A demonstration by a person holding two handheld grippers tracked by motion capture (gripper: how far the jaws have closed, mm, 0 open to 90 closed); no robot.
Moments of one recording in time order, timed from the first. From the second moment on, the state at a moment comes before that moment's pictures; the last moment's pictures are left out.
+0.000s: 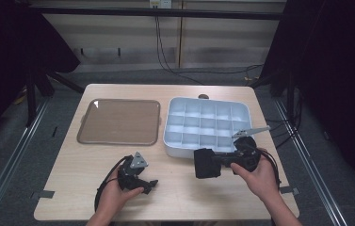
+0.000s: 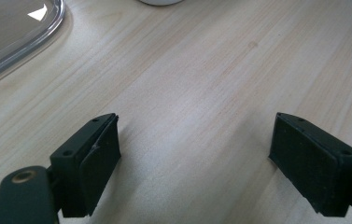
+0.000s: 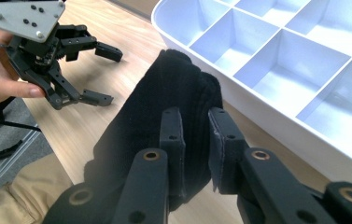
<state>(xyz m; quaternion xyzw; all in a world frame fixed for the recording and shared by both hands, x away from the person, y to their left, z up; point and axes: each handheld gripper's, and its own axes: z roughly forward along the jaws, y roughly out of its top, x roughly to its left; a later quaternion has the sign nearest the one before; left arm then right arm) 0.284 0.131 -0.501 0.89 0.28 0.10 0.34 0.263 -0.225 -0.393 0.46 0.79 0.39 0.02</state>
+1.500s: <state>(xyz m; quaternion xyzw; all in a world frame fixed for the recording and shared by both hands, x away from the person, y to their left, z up) 0.280 0.134 -0.509 0.88 0.27 0.10 0.38 0.288 -0.262 -0.364 0.49 0.77 0.40 0.04</state>
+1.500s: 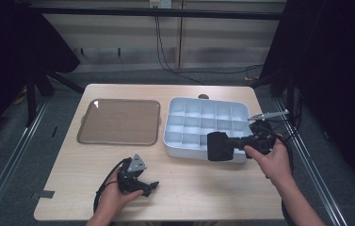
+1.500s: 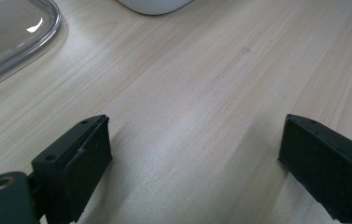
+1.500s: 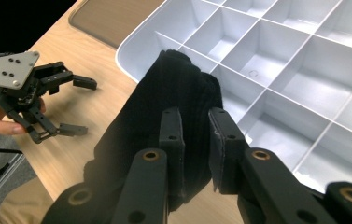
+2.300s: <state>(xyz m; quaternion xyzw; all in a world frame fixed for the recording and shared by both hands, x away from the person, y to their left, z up) 0.280 0.132 -0.509 0.88 0.27 0.10 0.37 0.303 -0.291 -0.366 0.53 0.75 0.39 0.06</state>
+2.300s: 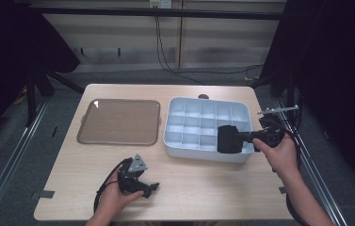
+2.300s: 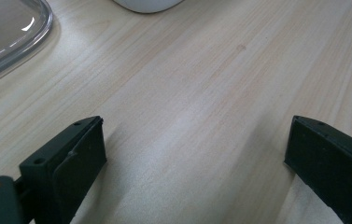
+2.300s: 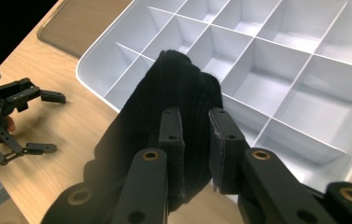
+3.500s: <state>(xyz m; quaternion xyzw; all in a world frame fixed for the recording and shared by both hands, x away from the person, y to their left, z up) 0.279 0.131 -0.510 0.89 0.26 0.09 0.37 0.318 -0.329 -0.377 0.57 0.73 0.35 0.08</state>
